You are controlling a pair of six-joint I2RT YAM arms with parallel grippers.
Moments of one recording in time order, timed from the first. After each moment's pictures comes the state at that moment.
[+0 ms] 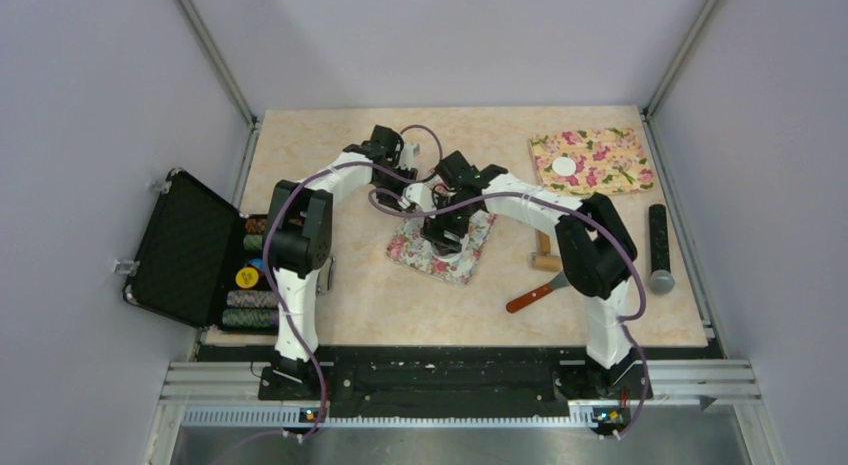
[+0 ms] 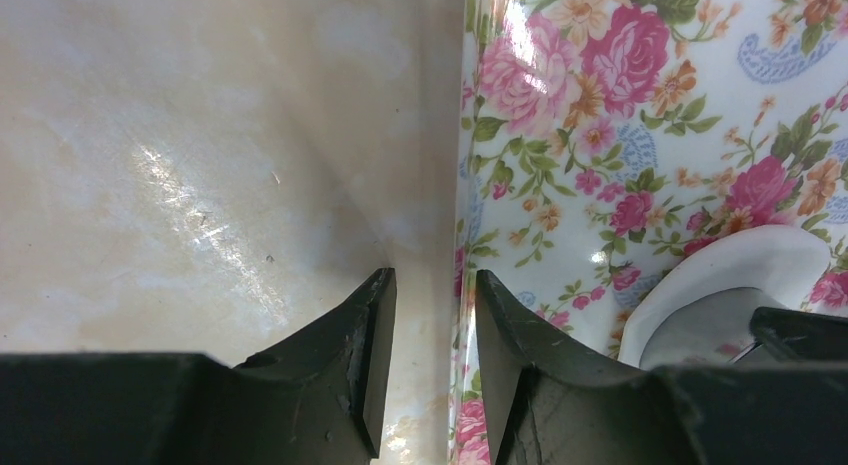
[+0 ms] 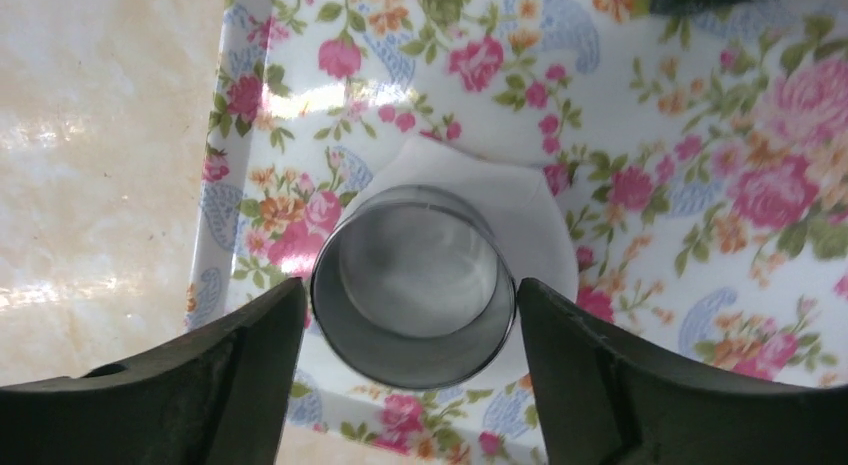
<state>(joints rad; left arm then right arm) -0.34 2.15 1.63 -0.62 0.26 -0.05 0.70 2.03 1.56 -0.69 -0.40 -0.70</state>
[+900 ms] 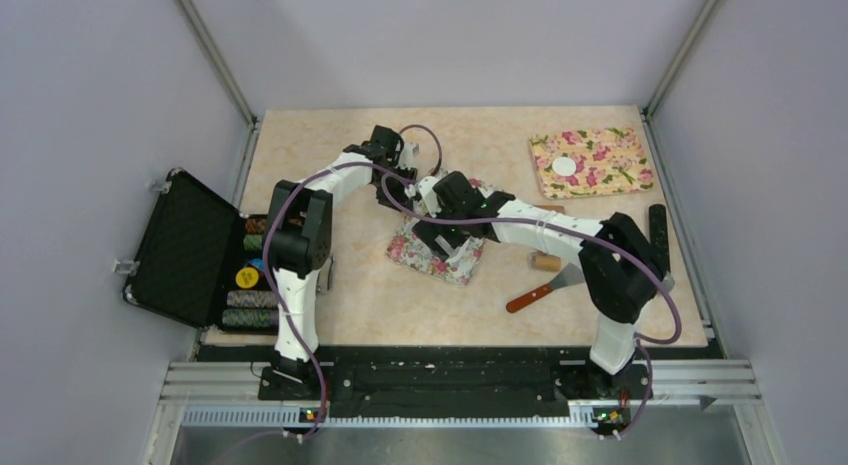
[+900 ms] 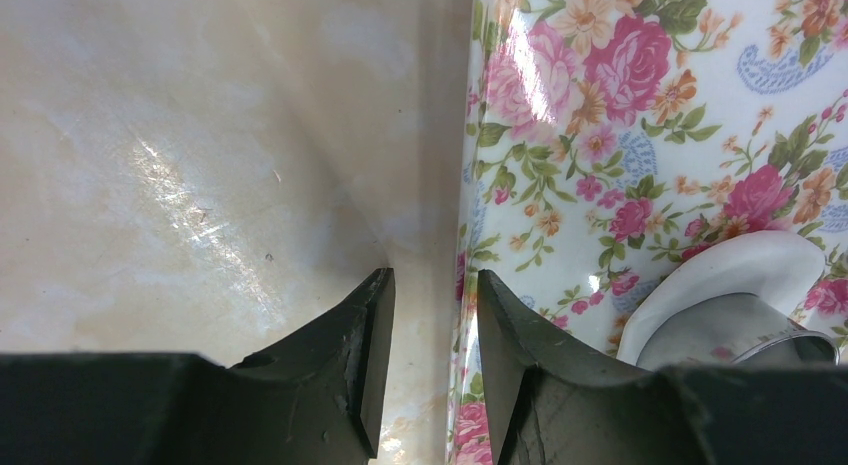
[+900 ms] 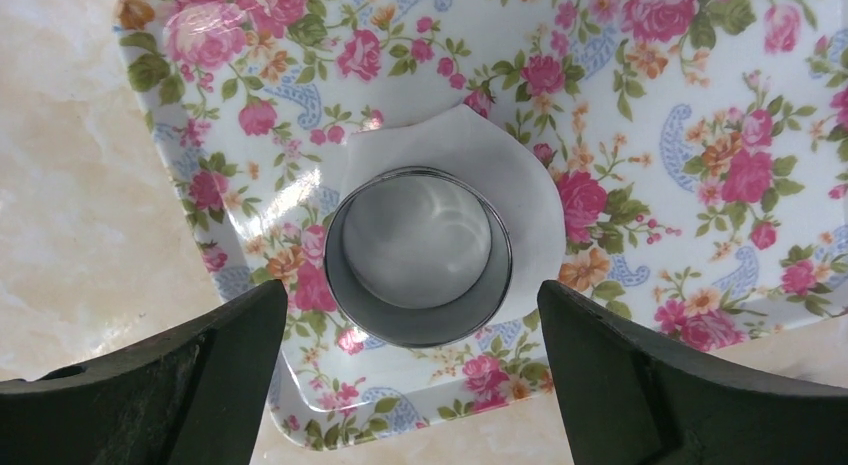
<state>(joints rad) -0.34 2.14 1.62 -0.61 0.26 -0.07 0.80 1.79 1.28 -0.41 -0.01 -0.13</state>
